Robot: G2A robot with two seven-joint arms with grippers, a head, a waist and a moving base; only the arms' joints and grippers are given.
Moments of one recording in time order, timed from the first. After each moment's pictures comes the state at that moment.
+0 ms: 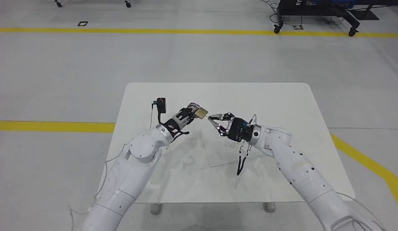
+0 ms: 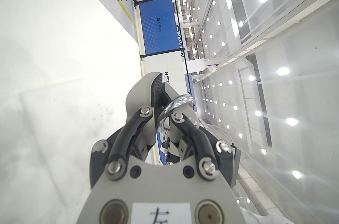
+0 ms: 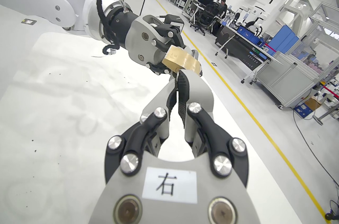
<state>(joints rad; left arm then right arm) 1.12 -1.34 -1.08 -1.25 -0.26 -0.16 -0.45 -1.11 -1.17 1.02 -1.23 -1.71 -0.60 -0.64</state>
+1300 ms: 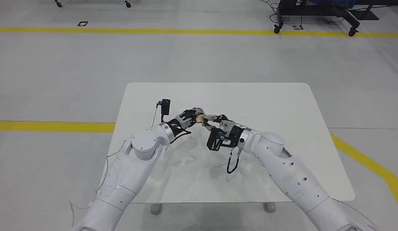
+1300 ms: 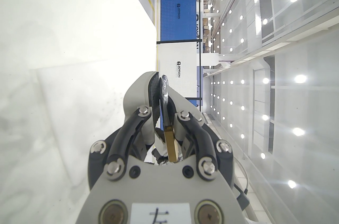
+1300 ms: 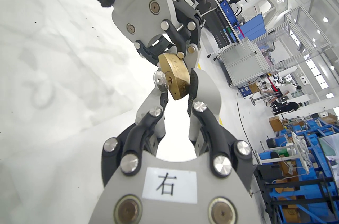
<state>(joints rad) 1.08 -1.34 -1.06 -1.23 -0.23 -0.01 -0.52 -1.16 -1.18 0.97 -1.39 -1.95 -0.36 -0.36</state>
